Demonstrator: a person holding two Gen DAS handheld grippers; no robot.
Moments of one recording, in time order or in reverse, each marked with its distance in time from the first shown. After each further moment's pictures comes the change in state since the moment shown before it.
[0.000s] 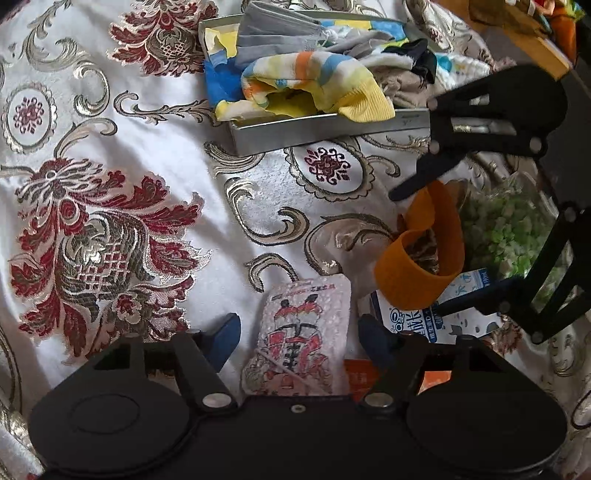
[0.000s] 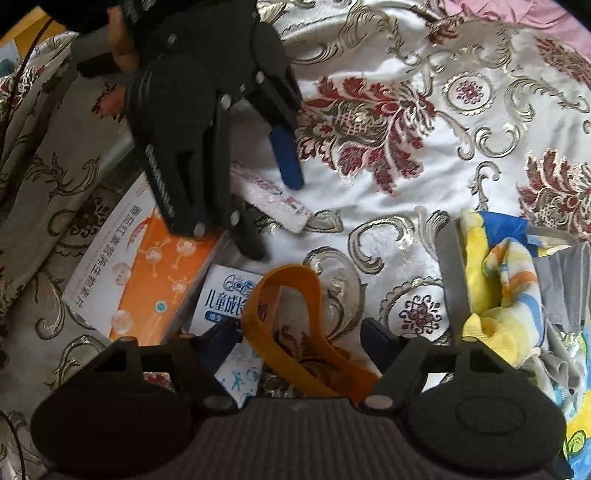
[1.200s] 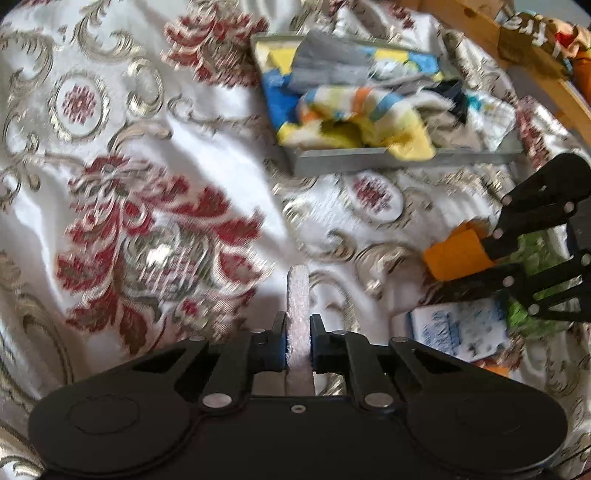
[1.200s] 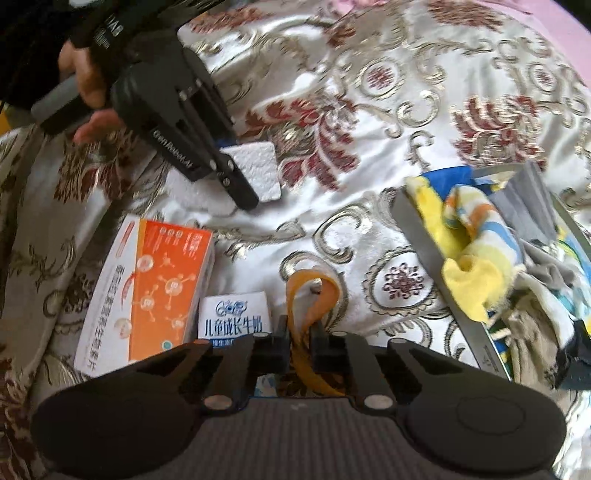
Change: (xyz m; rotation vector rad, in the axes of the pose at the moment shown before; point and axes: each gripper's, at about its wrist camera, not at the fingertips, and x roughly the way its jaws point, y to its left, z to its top) left arm -0.026 0.031 0.004 -0.084 -0.055 0.014; right arm -0.024 -0.002 -0.030 0.374 -0.186 -0.079
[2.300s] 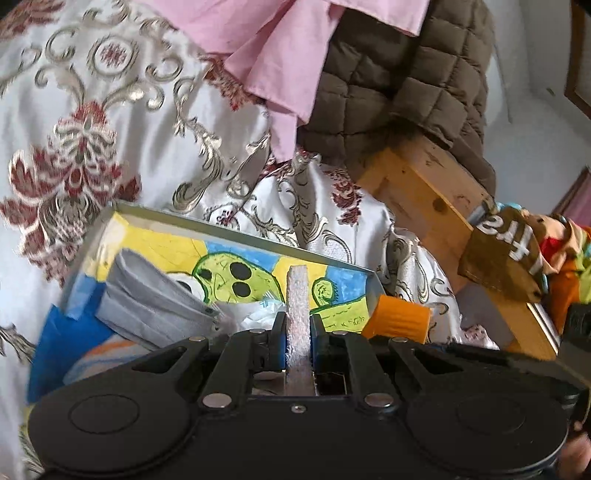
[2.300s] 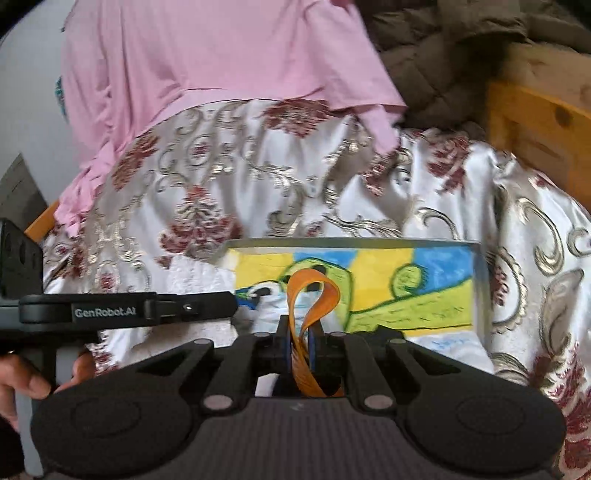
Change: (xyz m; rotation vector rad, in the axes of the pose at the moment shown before) left arm 0.069 -0.093 0.186 -0.304 -0.481 -0.225; right arm -0.074 -0.232 -0.069 0.797 -0.392 -0.268
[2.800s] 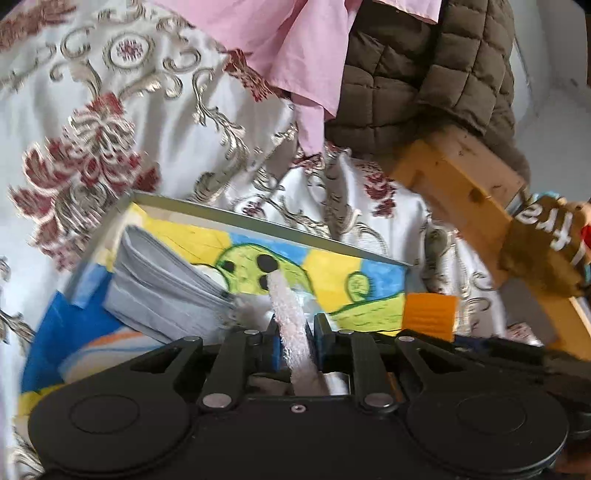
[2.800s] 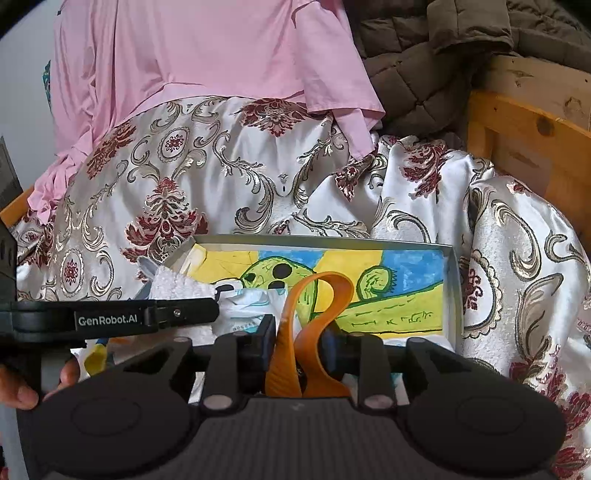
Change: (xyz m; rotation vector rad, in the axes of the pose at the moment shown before) left arm 0.022 -0.007 -0.020 0.053 -0.034 0.146; right arm 0.007 0.006 -0.014 -0.071 -0.032 -0.100
